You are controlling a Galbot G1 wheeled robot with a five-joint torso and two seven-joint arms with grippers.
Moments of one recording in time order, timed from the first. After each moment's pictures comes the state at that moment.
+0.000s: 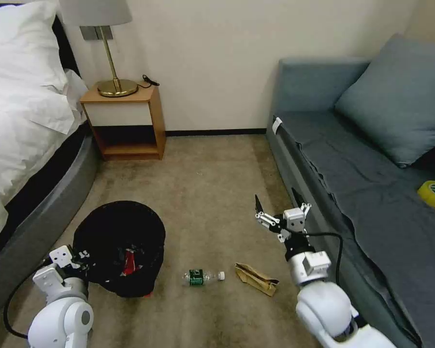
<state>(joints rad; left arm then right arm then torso) 1.48 -1.49 -0.84 -2.08 -0.46 0.50 -0.35 -1.22 1.00 0.12 2.01 0.24 0.00 0.29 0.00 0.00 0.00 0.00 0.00</state>
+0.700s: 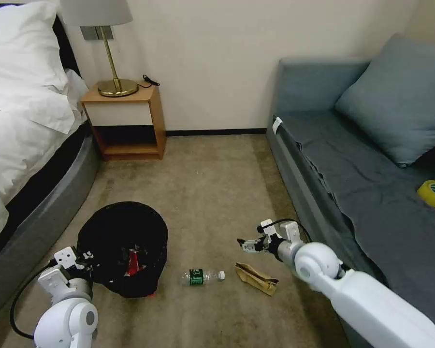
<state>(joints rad) 1.48 -1.50 -0.83 -2.06 -0.45 0.48 -0.35 -0.81 0.86 -0.14 1.68 0.73 -0.66 -0.10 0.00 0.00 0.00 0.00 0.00</state>
